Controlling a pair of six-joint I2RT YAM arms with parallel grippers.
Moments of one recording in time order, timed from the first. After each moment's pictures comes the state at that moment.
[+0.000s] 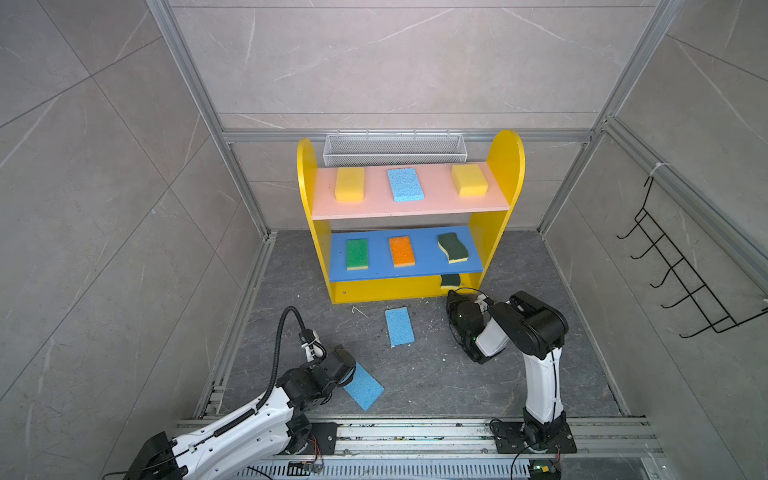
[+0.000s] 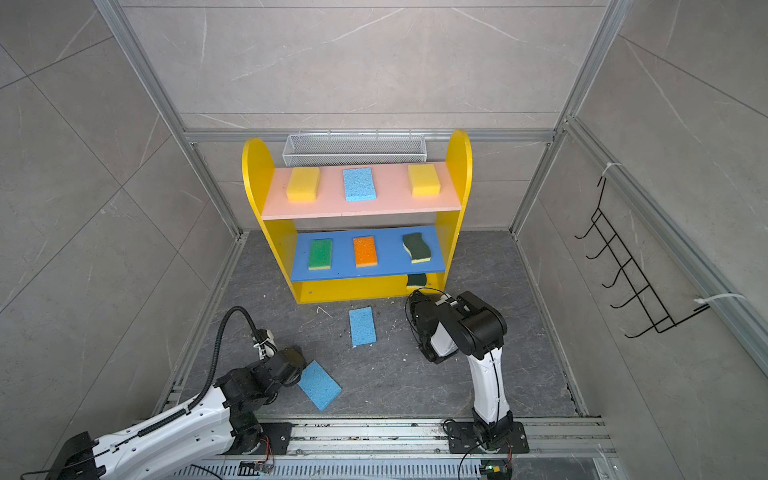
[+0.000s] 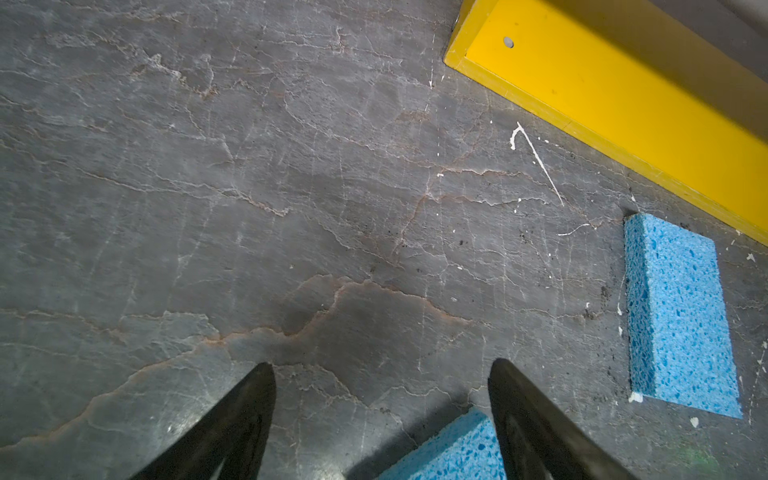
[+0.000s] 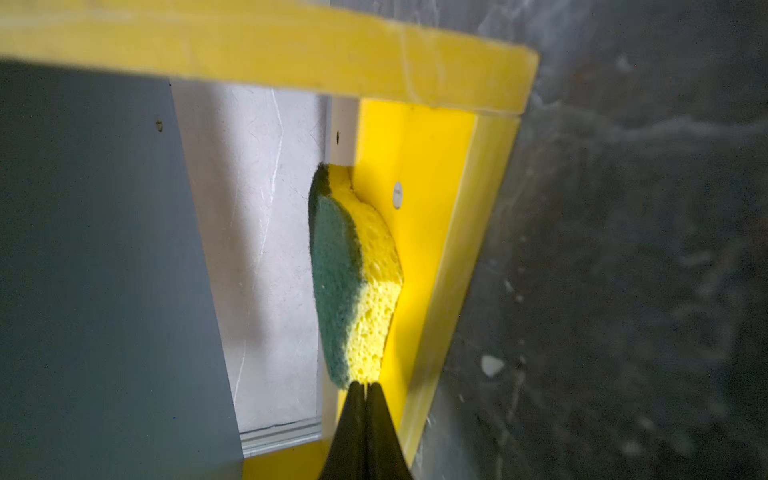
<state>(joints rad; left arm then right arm) -0.87 0.75 0.34 -0.64 -0.62 -1.19 0.49 2.07 0.55 1.23 0.35 1.56</state>
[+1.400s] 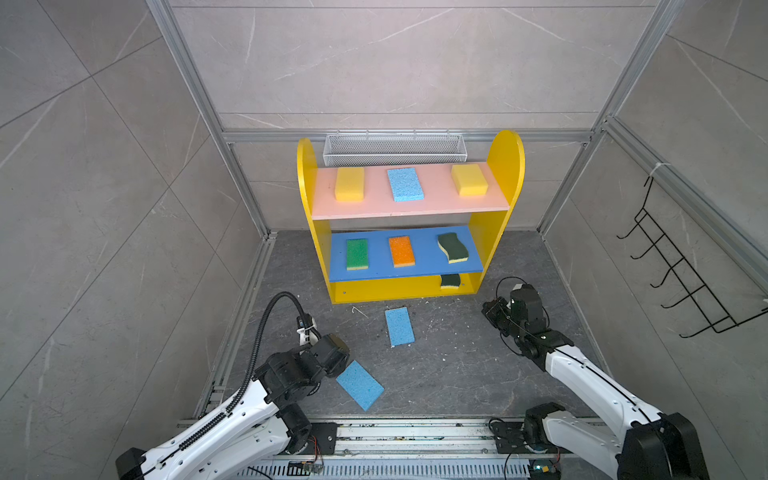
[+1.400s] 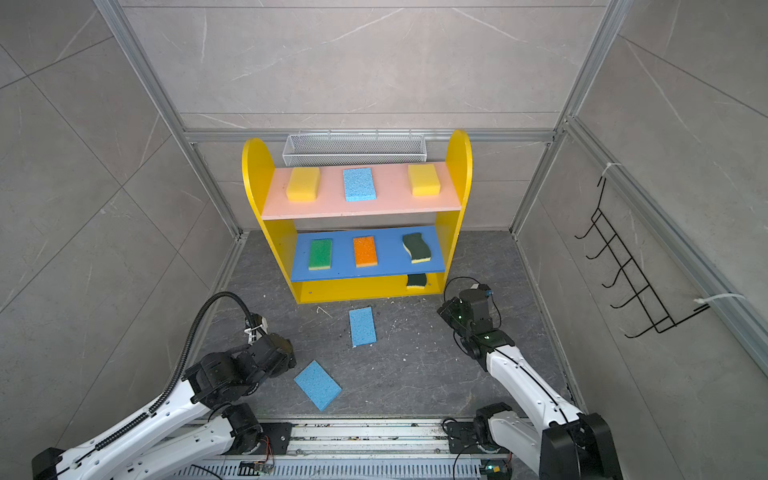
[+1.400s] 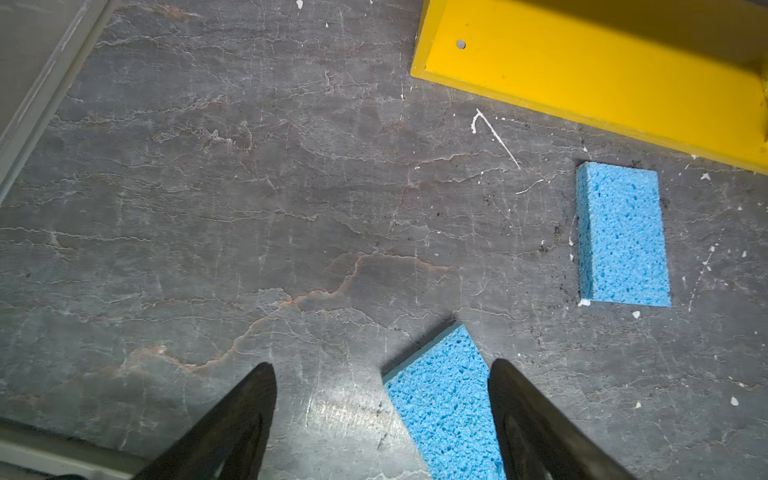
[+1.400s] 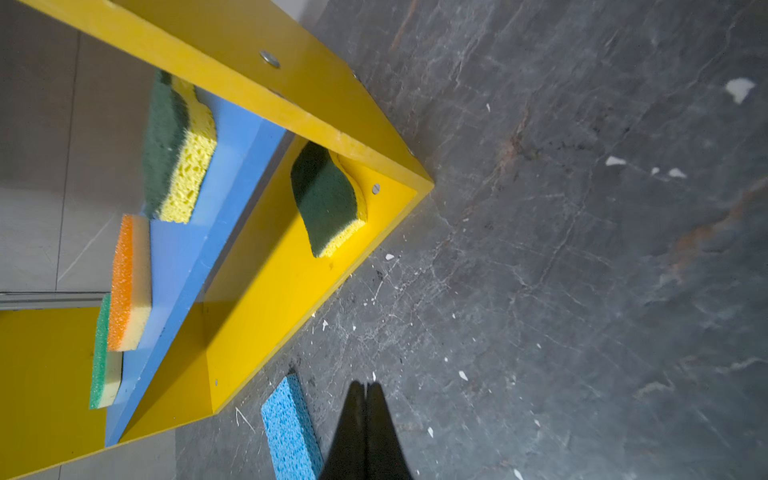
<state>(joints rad) -0.87 0.75 0.71 -1.11 -0.53 -1.02 0.23 1.06 0.56 -0.13 -0.06 0.96</state>
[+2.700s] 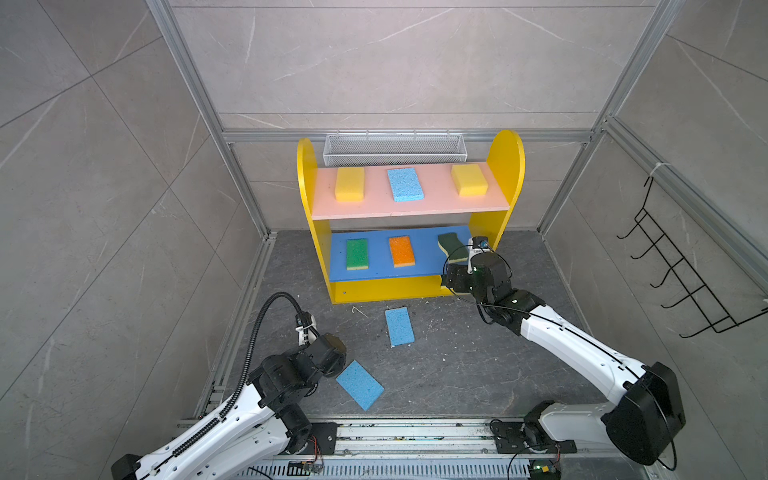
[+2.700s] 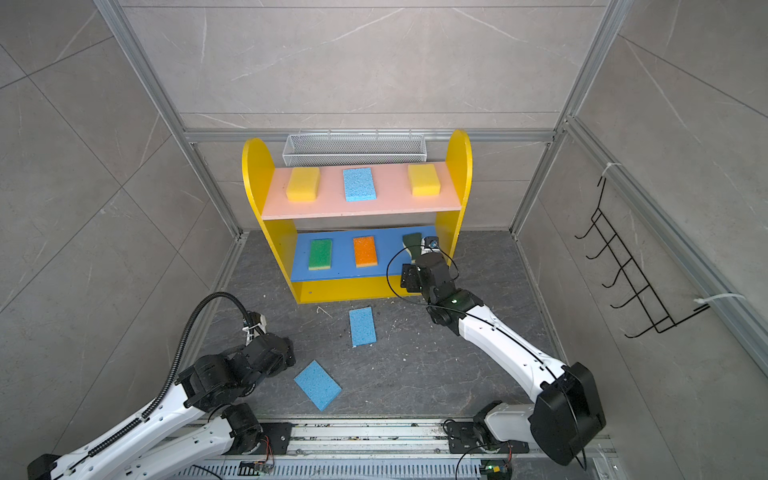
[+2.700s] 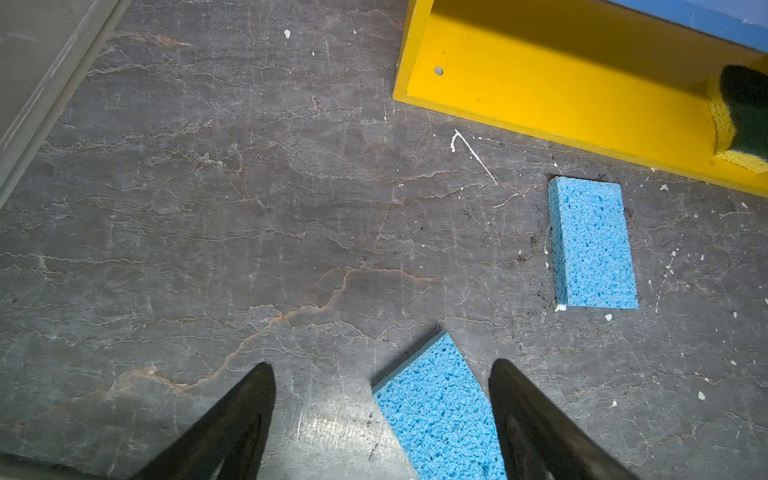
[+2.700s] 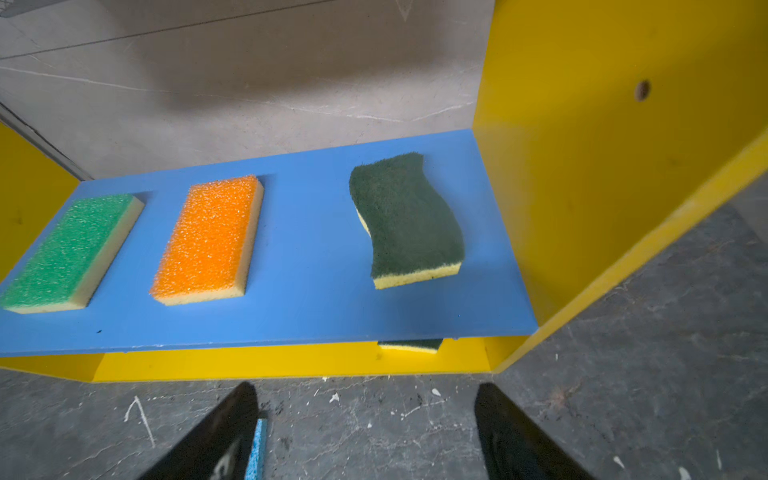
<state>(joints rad) -0.87 0.70 0.71 -1.06 -0.55 -0.98 0.54 1.36 1.06 -0.22 0.35 0.32</state>
